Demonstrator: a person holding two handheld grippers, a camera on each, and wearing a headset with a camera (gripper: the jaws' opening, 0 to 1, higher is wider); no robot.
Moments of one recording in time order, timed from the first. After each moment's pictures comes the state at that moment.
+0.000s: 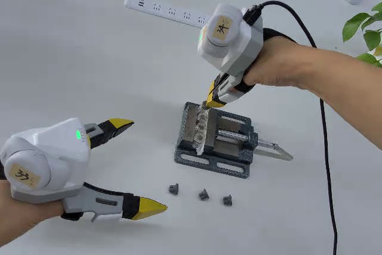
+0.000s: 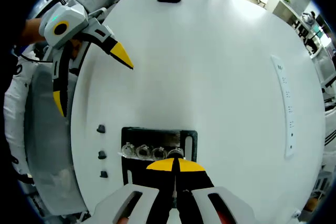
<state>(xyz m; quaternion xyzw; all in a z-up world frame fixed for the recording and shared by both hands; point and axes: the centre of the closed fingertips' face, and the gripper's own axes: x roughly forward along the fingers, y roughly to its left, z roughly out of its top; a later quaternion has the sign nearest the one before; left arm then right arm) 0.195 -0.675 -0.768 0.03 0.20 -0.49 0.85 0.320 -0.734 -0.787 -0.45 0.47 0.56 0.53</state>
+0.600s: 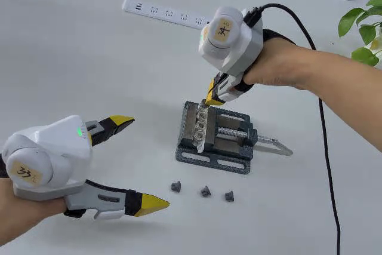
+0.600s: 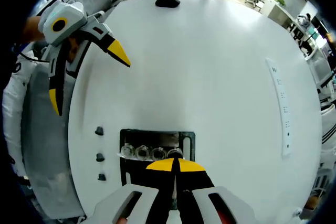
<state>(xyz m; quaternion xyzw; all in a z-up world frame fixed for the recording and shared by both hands) 0.193 -0.672 -0.759 0.04 0.20 -0.49 0.85 0.319 -0.734 -0.783 -0.43 0.44 0.56 0.55</state>
